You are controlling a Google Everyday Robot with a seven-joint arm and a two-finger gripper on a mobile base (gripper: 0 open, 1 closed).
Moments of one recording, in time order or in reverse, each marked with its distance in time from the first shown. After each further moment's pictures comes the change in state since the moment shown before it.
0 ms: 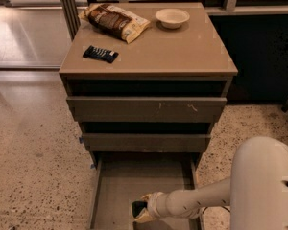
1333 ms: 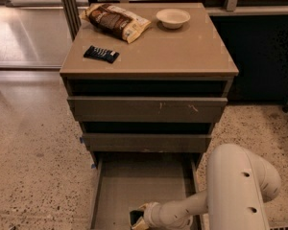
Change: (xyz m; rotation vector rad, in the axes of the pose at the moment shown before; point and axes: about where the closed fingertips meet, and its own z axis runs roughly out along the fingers) arm 0.050 0.016 0.079 0.027 0.027 0.063
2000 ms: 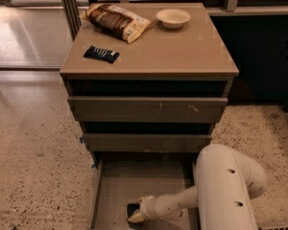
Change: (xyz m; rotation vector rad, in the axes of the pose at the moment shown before) arm -0.007 -0.024 0.032 0.010 0.003 0.020
